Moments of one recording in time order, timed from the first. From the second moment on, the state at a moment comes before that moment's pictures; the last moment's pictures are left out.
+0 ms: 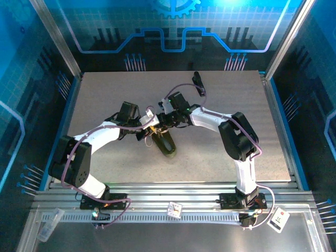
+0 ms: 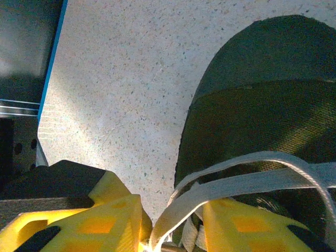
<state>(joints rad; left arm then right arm) -0.30 1.55 0.87 -0.27 0.48 0.64 0.63 2.03 1.41 -0.24 -0.59 0.48</state>
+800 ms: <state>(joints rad) -0.30 1.61 0.93 -0.33 0.57 0.64 0.57 1.90 1.20 -0.12 -0.61 0.54</state>
